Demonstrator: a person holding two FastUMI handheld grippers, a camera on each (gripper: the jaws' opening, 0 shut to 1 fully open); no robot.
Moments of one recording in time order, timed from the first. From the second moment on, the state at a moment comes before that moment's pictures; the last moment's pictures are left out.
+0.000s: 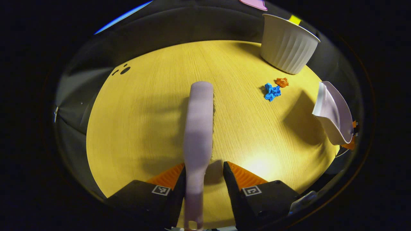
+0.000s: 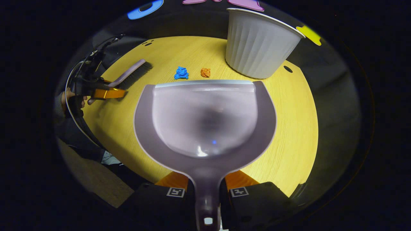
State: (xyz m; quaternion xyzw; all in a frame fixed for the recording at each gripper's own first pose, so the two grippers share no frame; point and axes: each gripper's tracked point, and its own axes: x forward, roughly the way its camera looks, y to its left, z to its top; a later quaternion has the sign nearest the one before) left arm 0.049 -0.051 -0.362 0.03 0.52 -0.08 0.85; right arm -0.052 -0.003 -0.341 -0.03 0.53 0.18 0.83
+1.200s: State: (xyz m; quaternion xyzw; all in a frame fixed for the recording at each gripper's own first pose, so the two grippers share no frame) left arm 0.167 -0.208 -0.333 0.15 0.46 -0.29 0.82; right arm -0.044 -0.017 -0.365 -0.12 0.61 0.25 0.74
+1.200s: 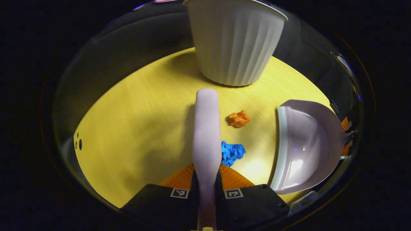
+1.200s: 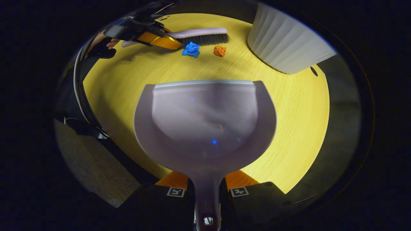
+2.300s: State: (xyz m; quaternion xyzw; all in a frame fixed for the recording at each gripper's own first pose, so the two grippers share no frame) left arm 0.086 -0.151 -0.242 0.02 0.44 -0.26 0.86; right arm -0.066 -0.054 -0.311 0.01 0.58 0.16 0.80
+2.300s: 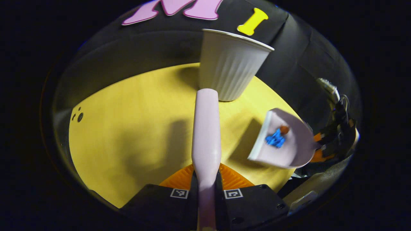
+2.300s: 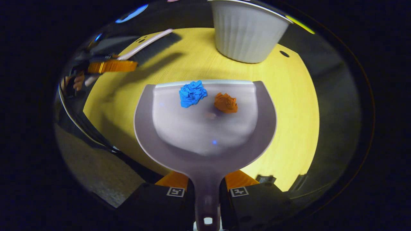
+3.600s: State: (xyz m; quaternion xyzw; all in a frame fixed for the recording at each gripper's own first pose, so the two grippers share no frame) left arm 0.015 -0.051 -0.267 -0.05 0.43 -0.22 0.88; right arm 0.153 -0.214 -0.097 -0.21 0.55 0.03 0.81
